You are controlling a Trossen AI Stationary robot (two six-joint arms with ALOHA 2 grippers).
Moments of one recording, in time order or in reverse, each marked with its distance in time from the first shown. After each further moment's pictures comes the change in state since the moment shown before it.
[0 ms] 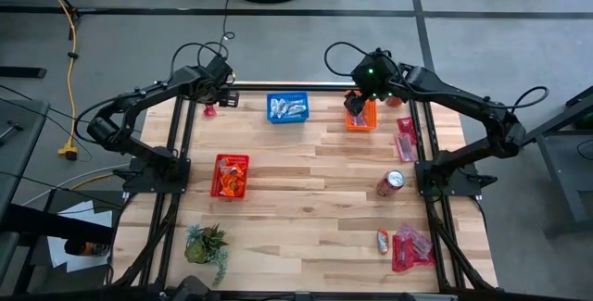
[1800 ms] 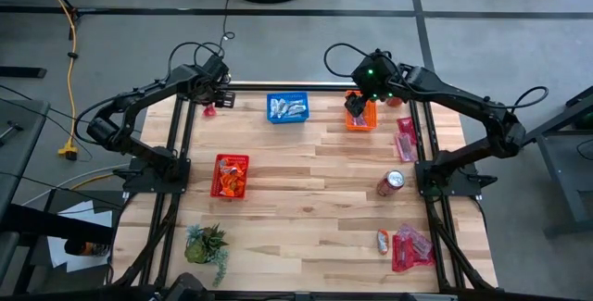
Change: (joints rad) left arm 0.045 0.000 0.000 -0.052 0.011 0.034; right arm 0.000 0.001 -0.001 -0.023 0.001 0.000
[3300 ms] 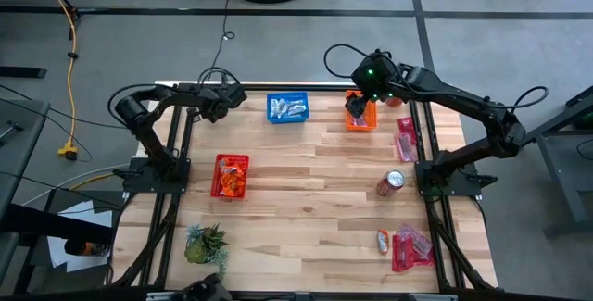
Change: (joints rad) left arm -0.144 0.278 -0.209 0.377 -0.492 -0.725; right arm 0.000 0.000 0.000 -0.008 -0.001 -0.023
